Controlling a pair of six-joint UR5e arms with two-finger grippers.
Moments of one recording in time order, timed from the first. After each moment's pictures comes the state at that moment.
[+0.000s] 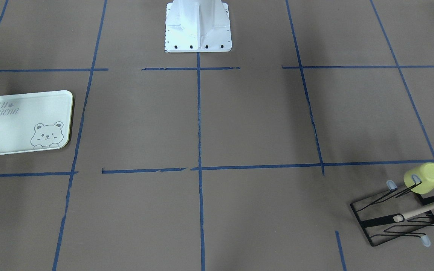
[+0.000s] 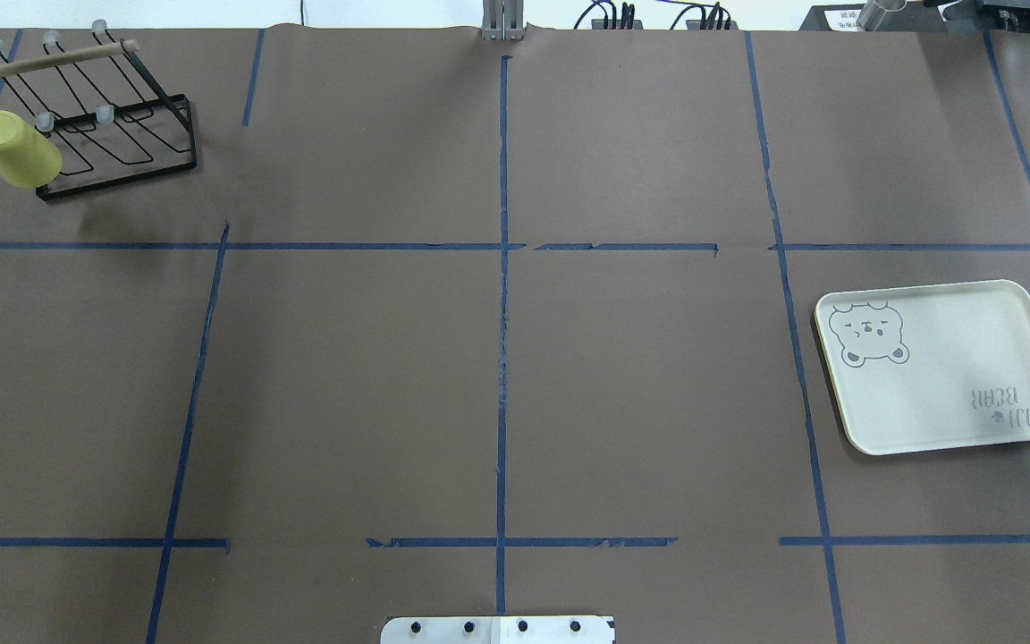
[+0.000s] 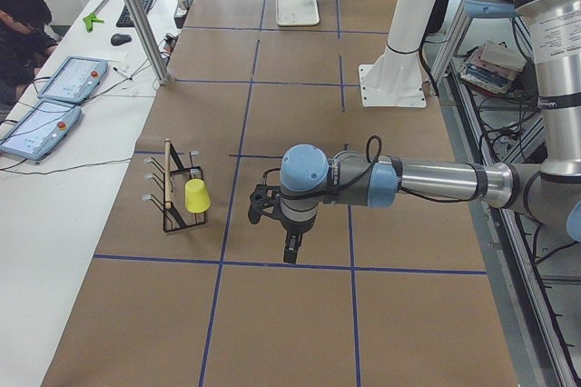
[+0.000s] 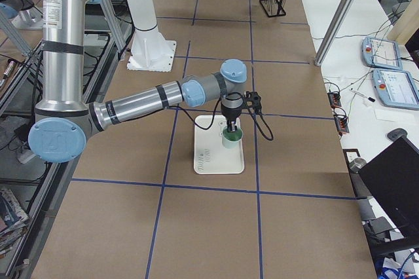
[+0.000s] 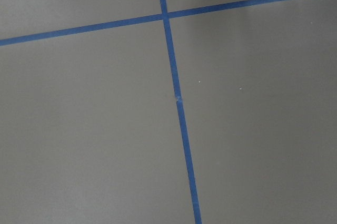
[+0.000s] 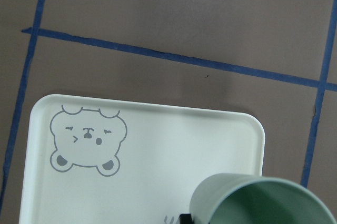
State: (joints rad) left arm -1.60 -1.28 -1.92 -1.58 -2.36 0.11; right arm 1.22 -1.66 1.96 -1.53 2.23 0.31
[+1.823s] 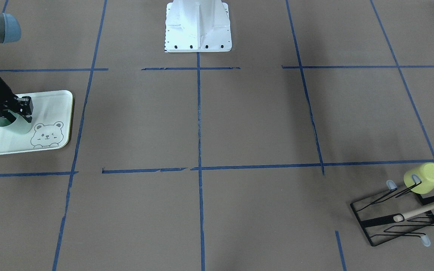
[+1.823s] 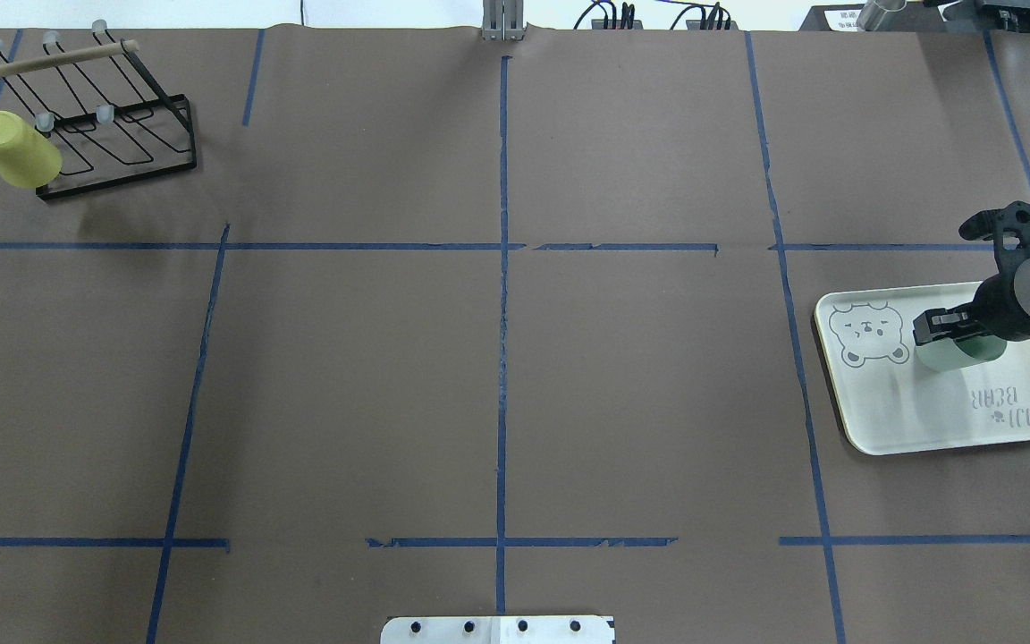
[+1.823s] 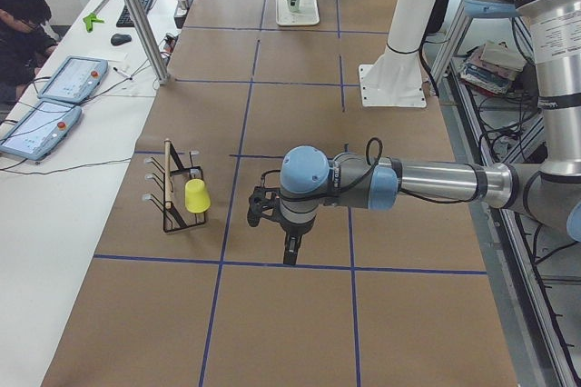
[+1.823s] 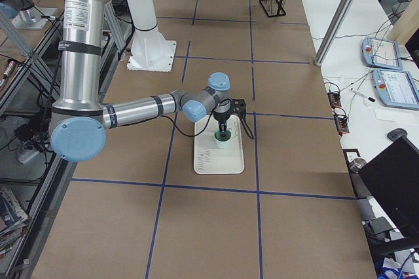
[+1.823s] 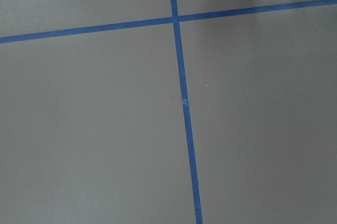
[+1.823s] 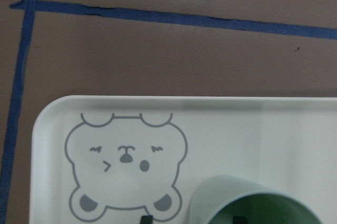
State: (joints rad) left arm -1.61 -1.29 -1.91 -1.59 -2.36 0.09; right arm 0.91 -1.68 1.84 -1.13 2.05 0.78
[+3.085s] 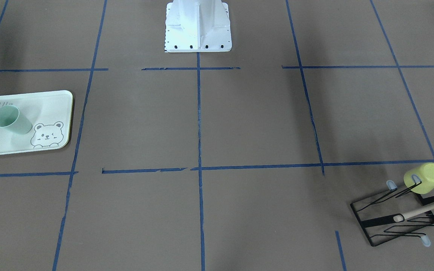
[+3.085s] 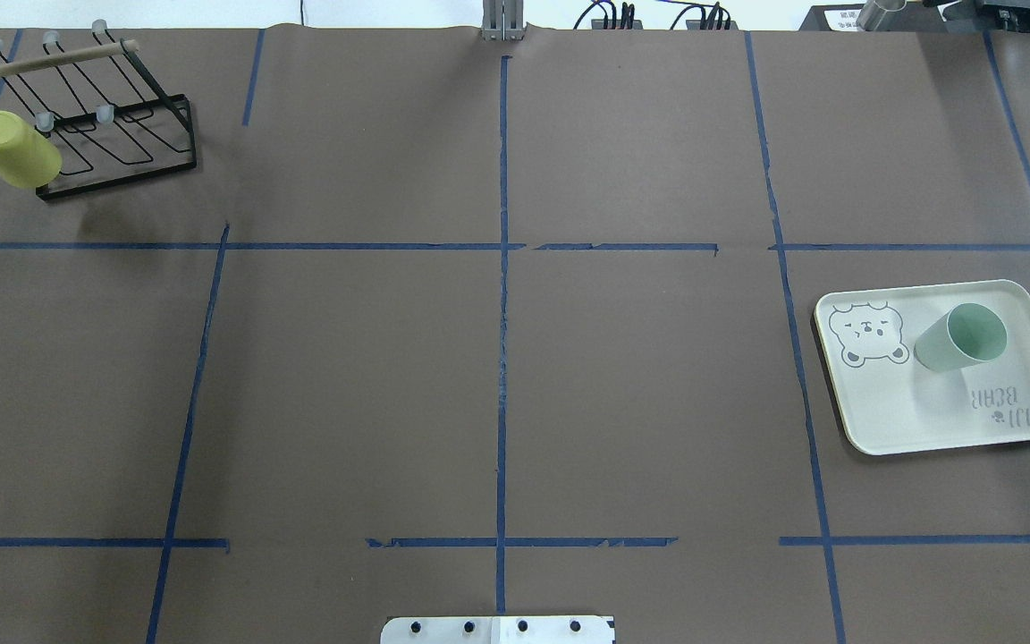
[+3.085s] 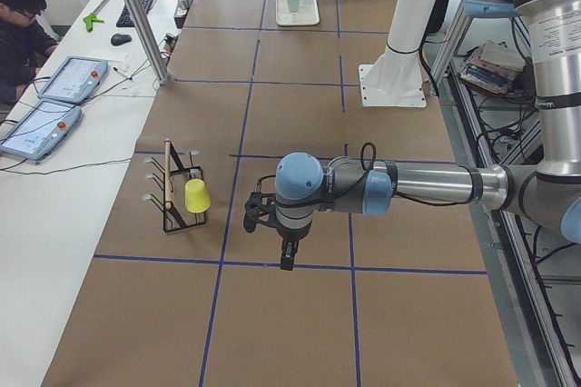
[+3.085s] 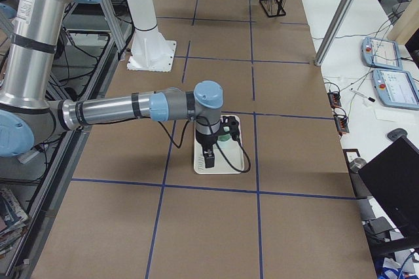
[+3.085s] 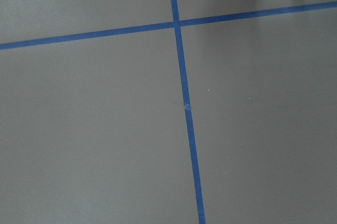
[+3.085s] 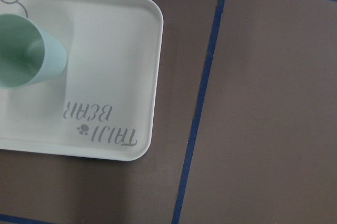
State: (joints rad) left arm -1.60 -1.31 -1.86 -1.59 -2.35 0.09; right arm 1.48 -1.91 1.99 -1.63 2.30 -0.09
